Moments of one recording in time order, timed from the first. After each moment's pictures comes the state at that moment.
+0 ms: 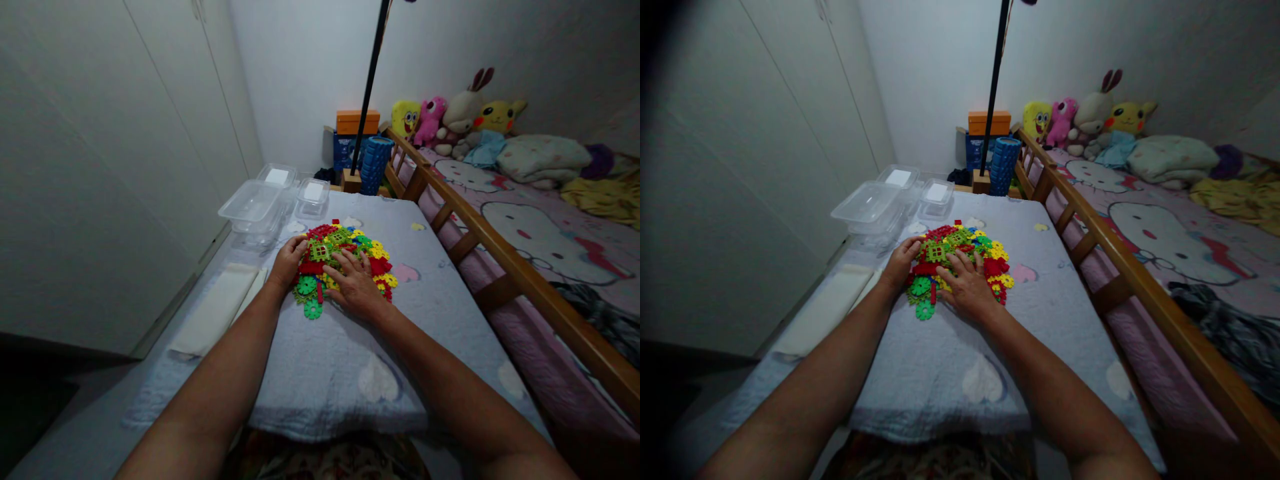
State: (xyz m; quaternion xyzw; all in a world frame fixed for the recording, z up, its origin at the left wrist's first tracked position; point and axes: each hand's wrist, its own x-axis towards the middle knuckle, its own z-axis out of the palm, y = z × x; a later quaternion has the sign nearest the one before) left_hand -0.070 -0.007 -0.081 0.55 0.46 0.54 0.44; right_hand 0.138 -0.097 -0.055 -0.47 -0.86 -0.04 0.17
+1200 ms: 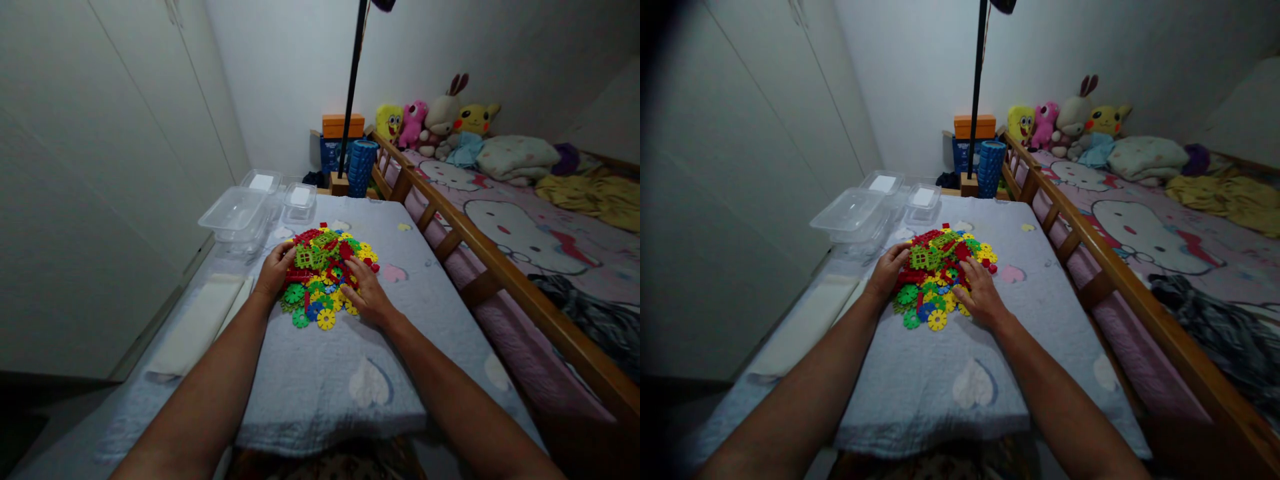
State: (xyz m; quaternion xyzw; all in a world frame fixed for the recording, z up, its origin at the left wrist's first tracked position) left_hand -0.072 -0.008 -0.082 0.57 0.48 0.53 0.41; right_hand 0.194 -0.099 -0.089 -0.53 -0.79 0.09 0.29
